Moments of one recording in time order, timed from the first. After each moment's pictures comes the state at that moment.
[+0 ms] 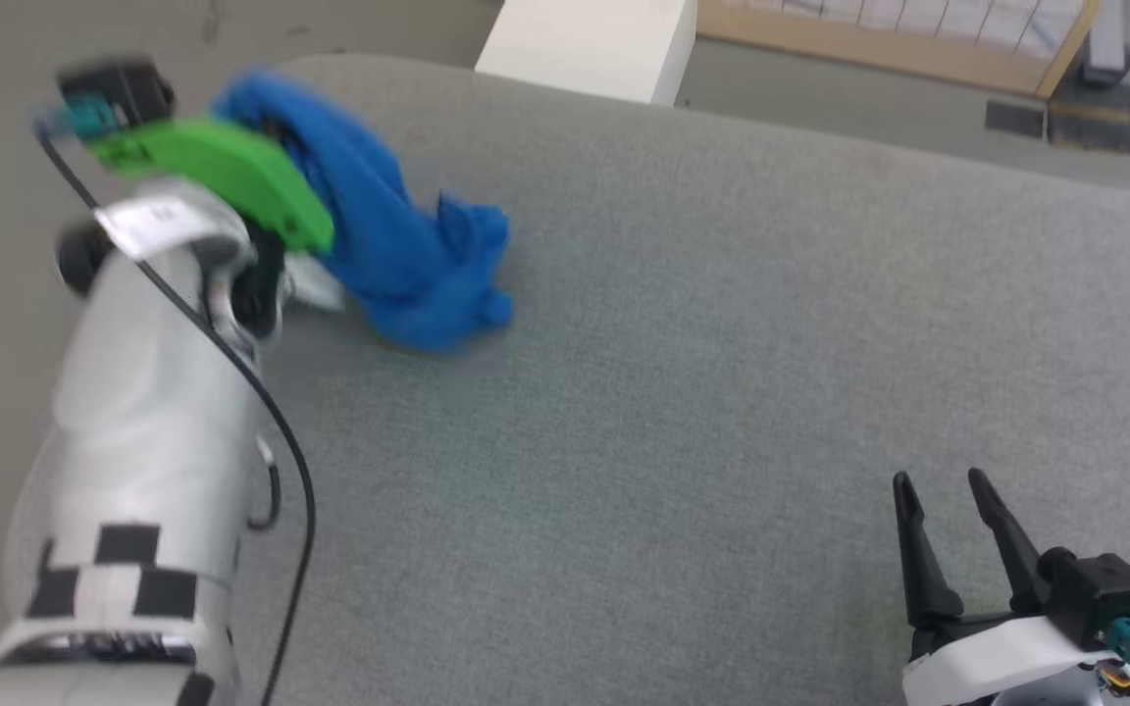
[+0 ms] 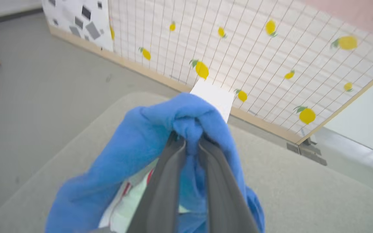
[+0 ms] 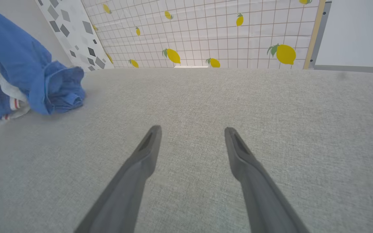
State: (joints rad) left arm -0.89 0.15 -0.04 0.74 -0.46 -0.02 0.11; right arm 0.08 -0.05 -0.02 0.06 0.15 0.13 -0.19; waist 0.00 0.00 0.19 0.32
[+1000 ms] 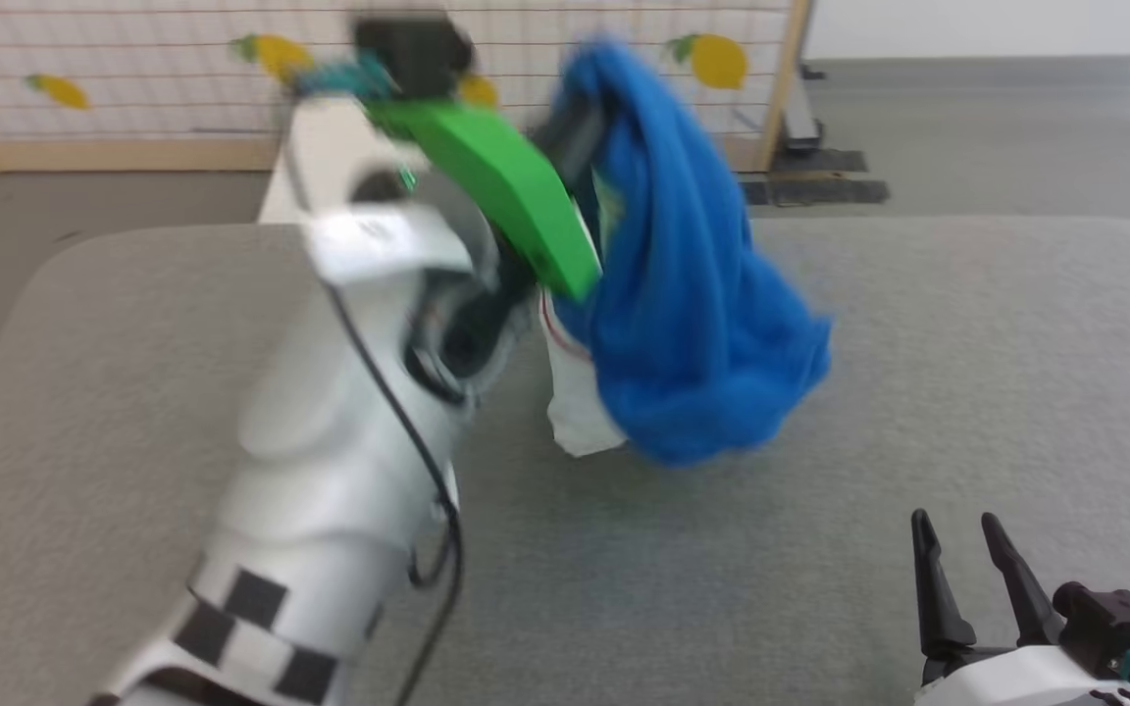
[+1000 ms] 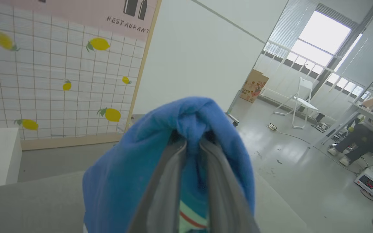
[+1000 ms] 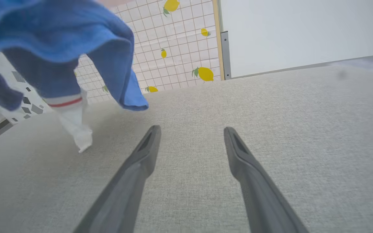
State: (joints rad) left arm -0.85 0.05 -0.43 0.38 -0.84 -0.08 0.23; right arm 0.09 -0.05 -0.05 0.20 0.24 0.13 -0.25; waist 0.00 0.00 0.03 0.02
